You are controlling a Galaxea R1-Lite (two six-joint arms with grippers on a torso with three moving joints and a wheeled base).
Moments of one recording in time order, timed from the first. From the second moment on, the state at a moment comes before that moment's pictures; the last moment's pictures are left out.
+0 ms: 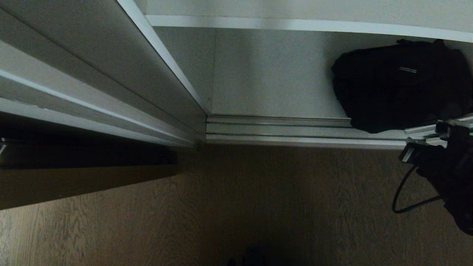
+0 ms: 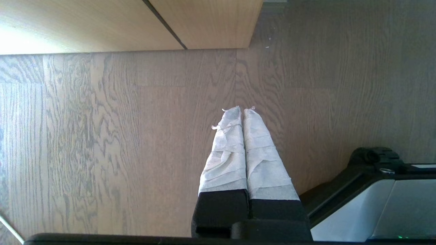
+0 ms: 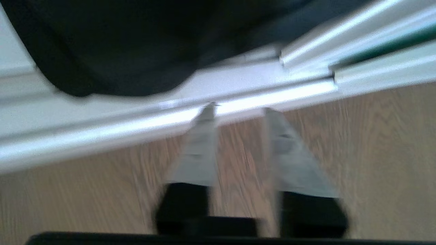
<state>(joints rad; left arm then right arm) 0.00 0.00 -0.02 0.04 -0.02 0.05 -0.19 1.94 -0.59 -1.39 -0.19 0.09</state>
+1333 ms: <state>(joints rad) 0.00 0.00 -0.02 0.04 -0.02 0.05 -0.23 2.14 -1.16 -1.00 -0.20 0.55</state>
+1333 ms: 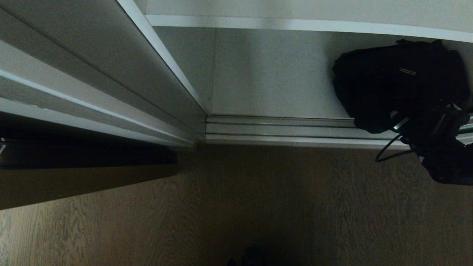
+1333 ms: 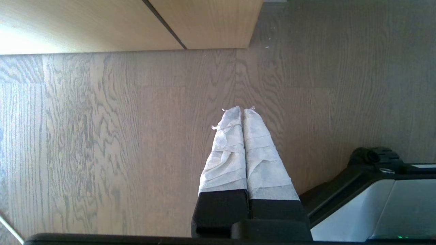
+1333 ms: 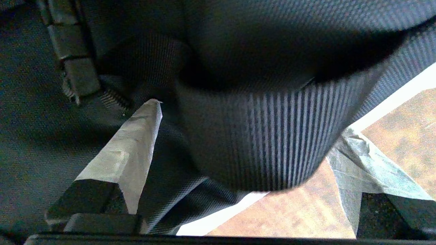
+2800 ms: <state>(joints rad) 0.00 0.00 -0.02 0.04 -0.02 0.05 -0.25 2.13 -1.17 -0.93 -0.02 0.66</state>
